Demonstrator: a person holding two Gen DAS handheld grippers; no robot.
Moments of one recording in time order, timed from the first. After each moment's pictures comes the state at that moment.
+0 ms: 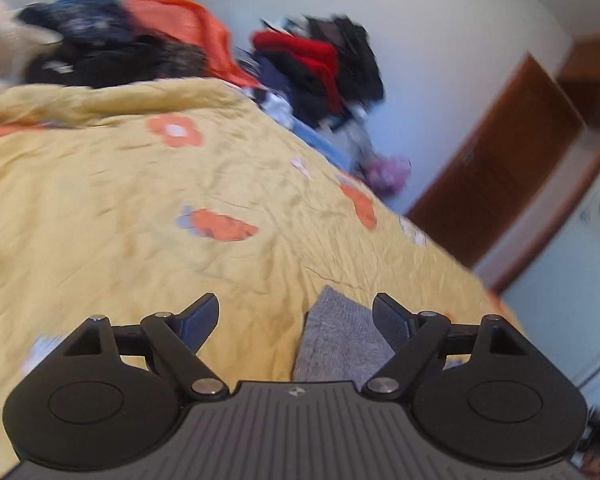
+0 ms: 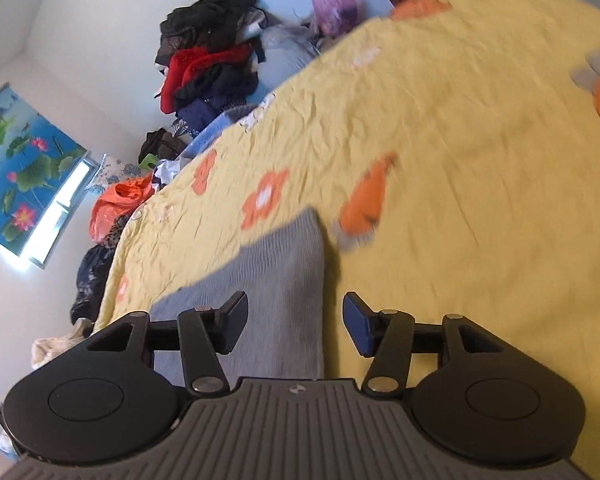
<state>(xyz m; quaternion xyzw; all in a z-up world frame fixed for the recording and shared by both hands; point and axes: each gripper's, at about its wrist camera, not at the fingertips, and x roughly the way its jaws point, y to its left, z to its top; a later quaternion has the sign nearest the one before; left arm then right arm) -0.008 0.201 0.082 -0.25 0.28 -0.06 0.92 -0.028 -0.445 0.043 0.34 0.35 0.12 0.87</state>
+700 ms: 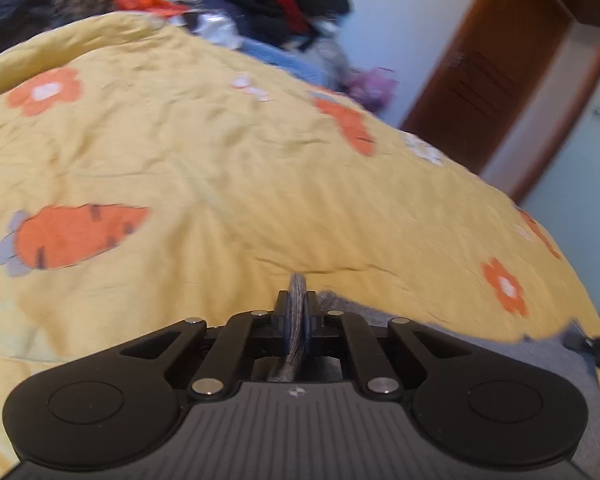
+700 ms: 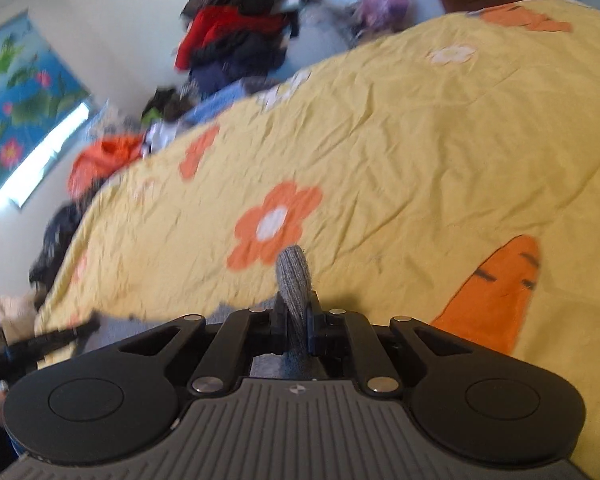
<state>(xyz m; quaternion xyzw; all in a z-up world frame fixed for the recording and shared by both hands) 0.133 0.134 0.021 -0.17 0.37 -0.09 0.91 0.094 -0.394 0.012 0.27 0.35 0.12 0.89</state>
